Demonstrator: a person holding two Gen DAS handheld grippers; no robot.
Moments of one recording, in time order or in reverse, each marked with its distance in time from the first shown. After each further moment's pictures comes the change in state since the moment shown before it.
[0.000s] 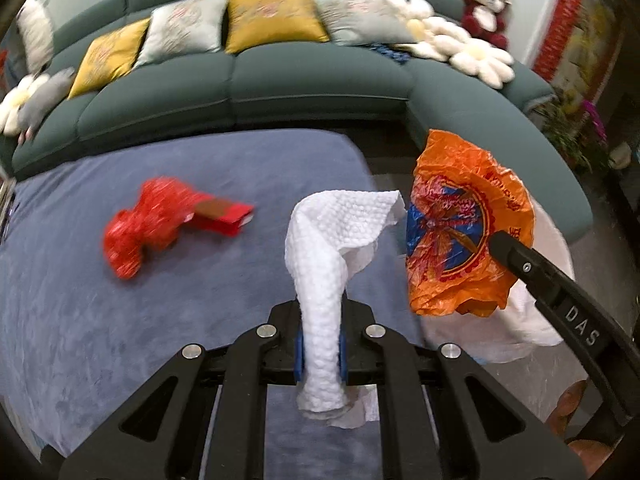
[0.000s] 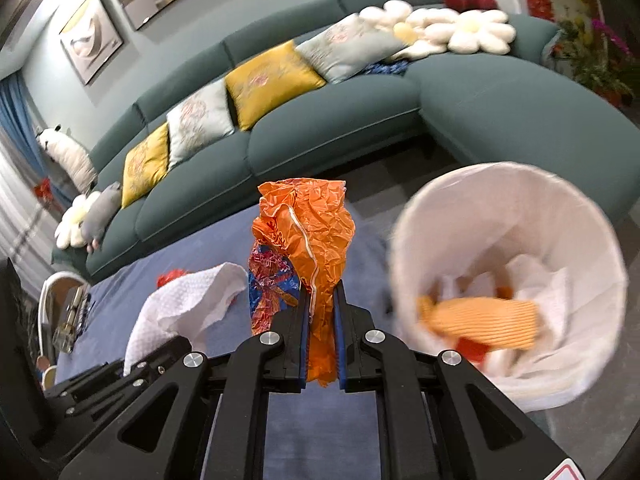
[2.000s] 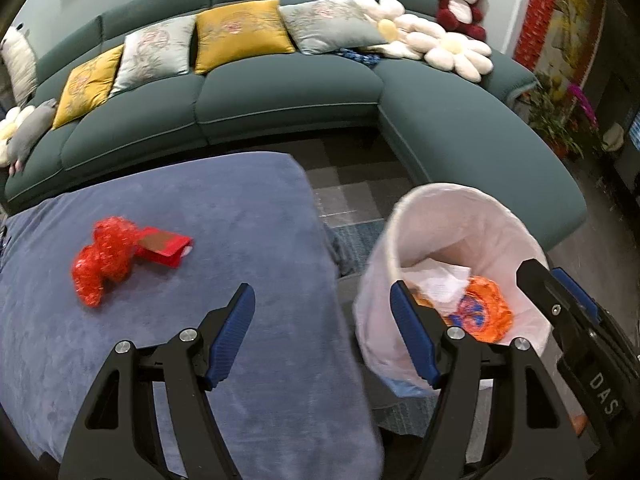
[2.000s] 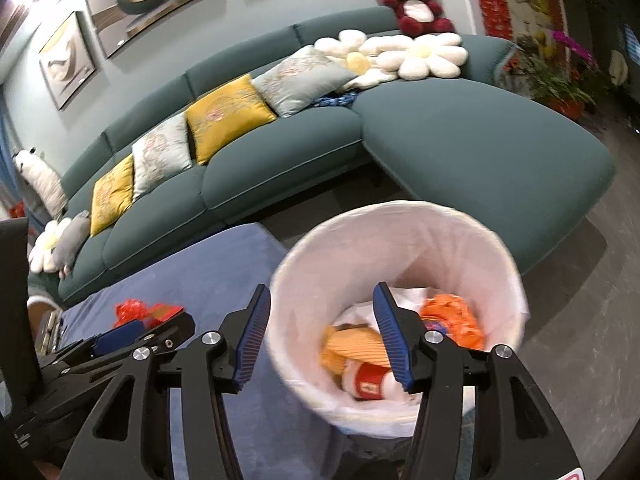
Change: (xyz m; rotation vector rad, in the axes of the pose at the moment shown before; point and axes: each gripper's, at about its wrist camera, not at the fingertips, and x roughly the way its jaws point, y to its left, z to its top) left arm 0.009 -0.062 0.020 0.051 -0.025 0.017; right arm -0.042 -0.060 0.011 0.011 -0.092 -0.108
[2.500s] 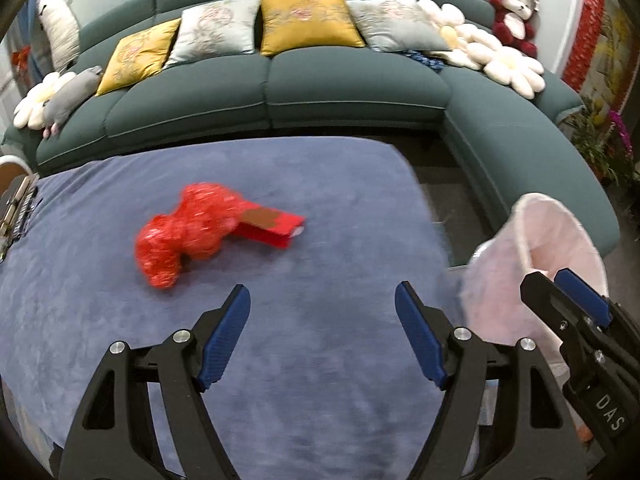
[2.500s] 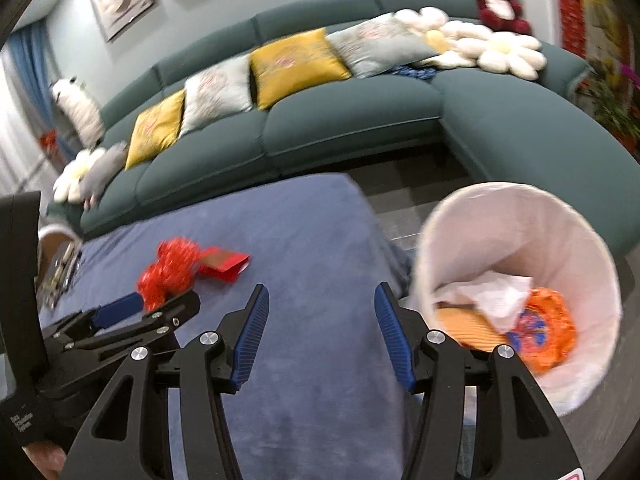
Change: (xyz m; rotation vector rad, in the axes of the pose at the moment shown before) left arm 0.004 0.126 -0.022 -0.102 0.018 0.108; right arm 0.042 0.119 -0.034 -0.198 0.137 0.105
